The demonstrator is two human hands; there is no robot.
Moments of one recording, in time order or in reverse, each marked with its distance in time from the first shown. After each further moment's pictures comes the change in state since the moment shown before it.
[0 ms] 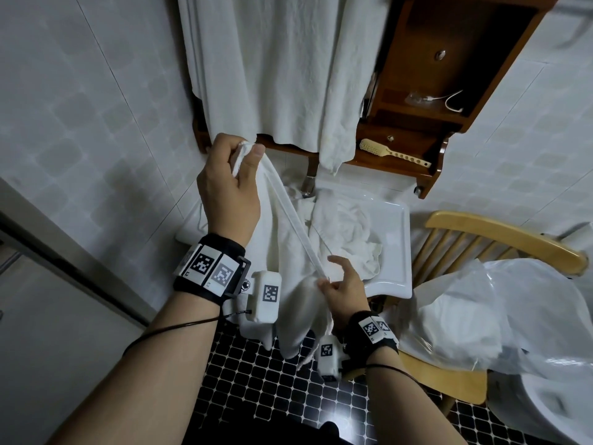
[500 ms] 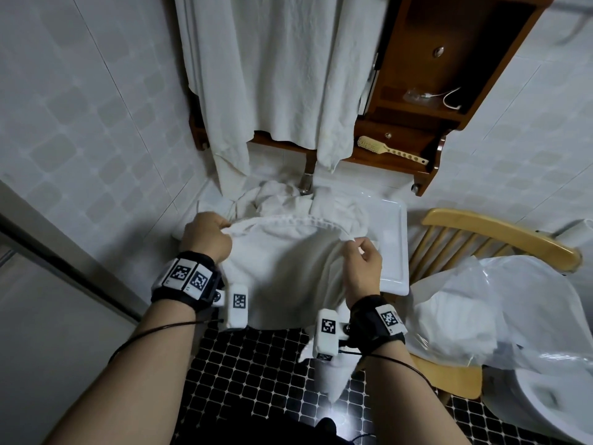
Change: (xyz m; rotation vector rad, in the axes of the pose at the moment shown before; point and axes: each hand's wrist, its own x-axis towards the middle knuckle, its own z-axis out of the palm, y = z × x) left_hand -0.027 -0.101 -0.028 0.621 -0.659 -0.642; right_hand -0.007 -0.065 -0.021 0.498 0.354 0.012
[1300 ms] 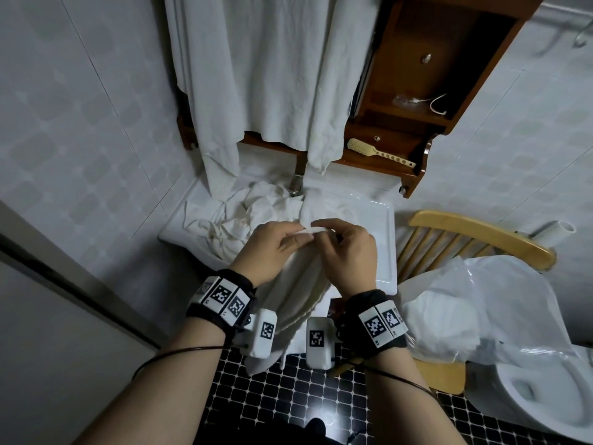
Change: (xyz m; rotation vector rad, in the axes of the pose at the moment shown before) left_hand -0.048 0.055 0.051 -0.345 -0.233 0.797; right_hand -0.025 -0.057 0.003 -0.570 -0.116 -0.615
